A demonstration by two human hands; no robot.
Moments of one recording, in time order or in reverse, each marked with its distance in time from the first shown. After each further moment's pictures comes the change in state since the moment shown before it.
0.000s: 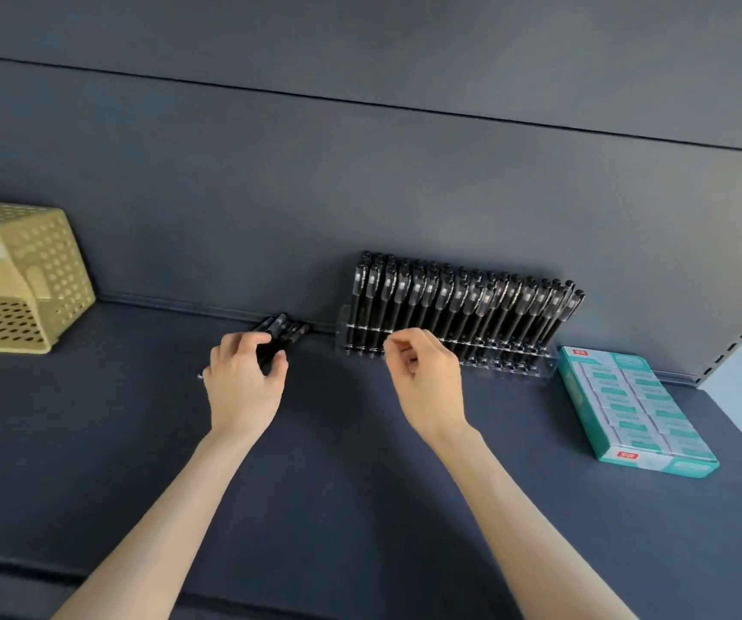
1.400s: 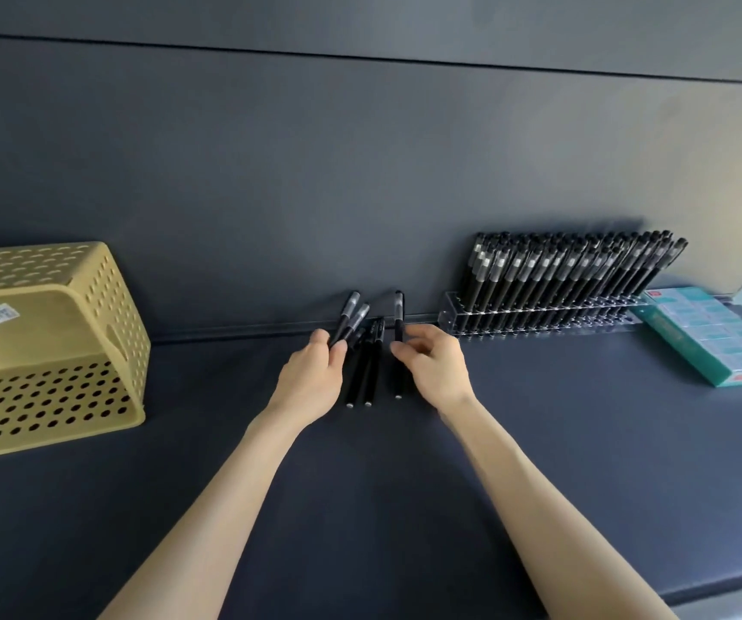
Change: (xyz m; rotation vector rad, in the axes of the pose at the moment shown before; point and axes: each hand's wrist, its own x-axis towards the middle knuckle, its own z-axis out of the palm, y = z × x) left_hand 0.116 -0.098 -0.044 -0.159 -0.705 0.196; right_hand 0.026 -0.077 0.166 0.227 0.074 0.577
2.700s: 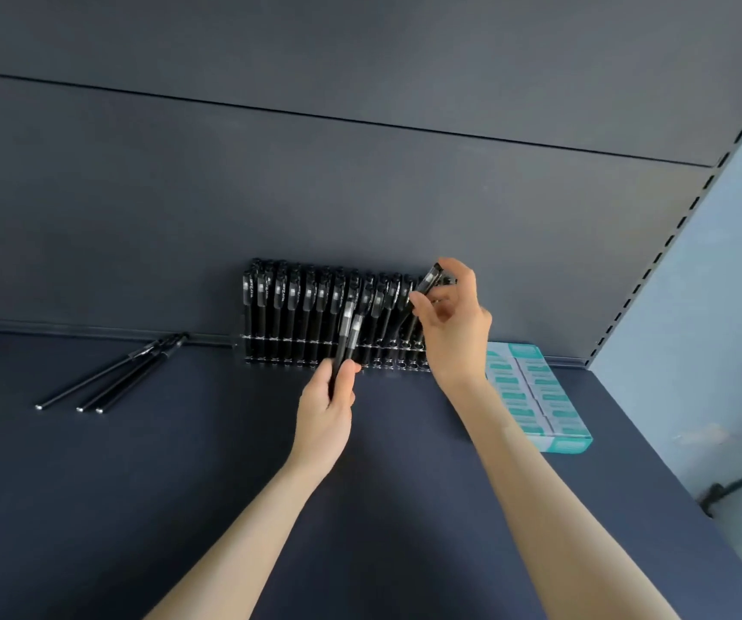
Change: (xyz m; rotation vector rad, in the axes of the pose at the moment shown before) left_hand -0.004 0.214 0.255 -0.706 0.287 0.006; right_hand 0.091 0.031 -0.298 -0.002 0.240 -0.605
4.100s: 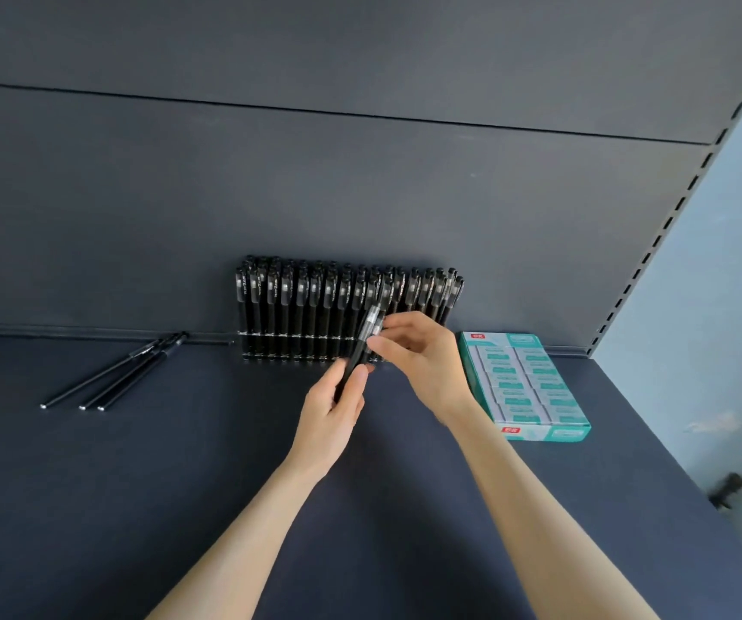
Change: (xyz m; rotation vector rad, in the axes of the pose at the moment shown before) left_hand -0.011 0.004 0.002 0.001 -0.161 0.095; right_hand -0.034 0.004 -0.004 0.336 -0.404 0.252
